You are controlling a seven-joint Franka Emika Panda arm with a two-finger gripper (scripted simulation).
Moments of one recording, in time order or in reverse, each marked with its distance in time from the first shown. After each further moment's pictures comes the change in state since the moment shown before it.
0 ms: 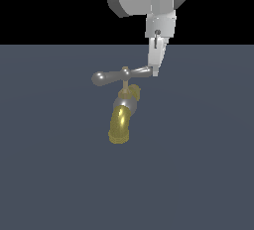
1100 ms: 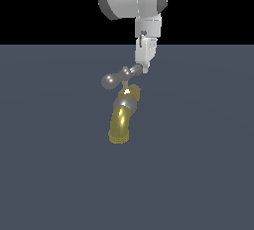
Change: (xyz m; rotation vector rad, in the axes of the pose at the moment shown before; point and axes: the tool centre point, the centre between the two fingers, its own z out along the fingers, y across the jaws) arm 0.041 0.037 -0.001 -0.005 -0.016 0.034
